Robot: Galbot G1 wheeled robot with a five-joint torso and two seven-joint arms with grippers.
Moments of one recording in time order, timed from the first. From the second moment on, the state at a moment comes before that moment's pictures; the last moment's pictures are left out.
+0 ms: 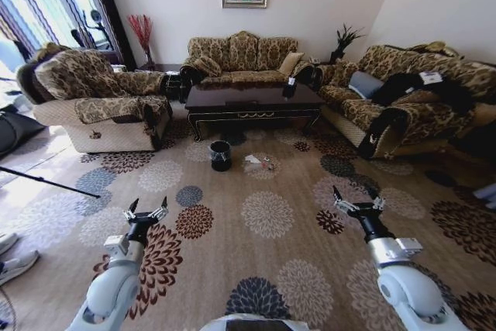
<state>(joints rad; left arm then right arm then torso) 1.61 -1.15 -0.65 -2.14 -0.43 0.11 -0.21 -1.69 1.03 0.81 2.11 0.47 0.15 0.08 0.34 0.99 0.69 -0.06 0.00</state>
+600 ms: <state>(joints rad) 1.62 -1.14 -0.63 -2.14 -0.43 0.11 -0.19 -1.72 1.06 0.79 2.11 0.42 0.17 0.06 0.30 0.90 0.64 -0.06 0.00</state>
